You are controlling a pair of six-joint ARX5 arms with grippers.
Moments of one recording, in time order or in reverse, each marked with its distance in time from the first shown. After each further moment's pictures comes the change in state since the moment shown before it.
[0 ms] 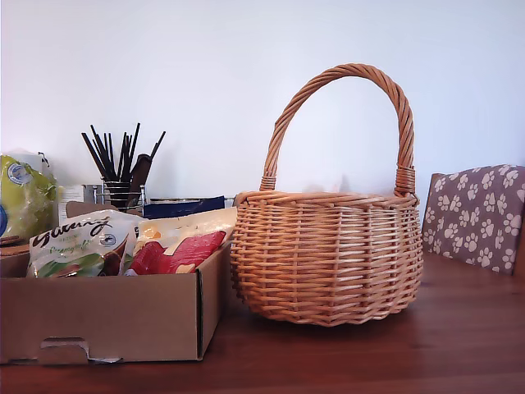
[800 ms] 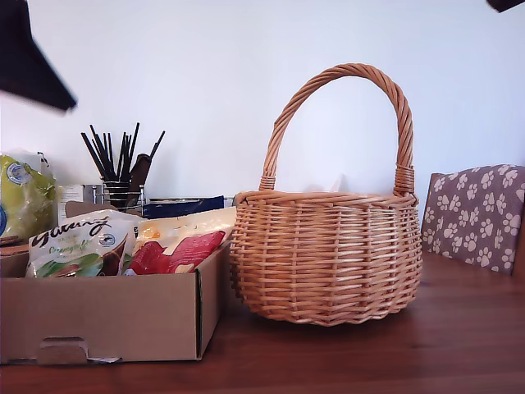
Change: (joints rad) left arm -0.183 0.679 0.427 -0.277 -0.078 0.467; right arm 0.363 0.435 0.236 -0.195 0.079 -0.103
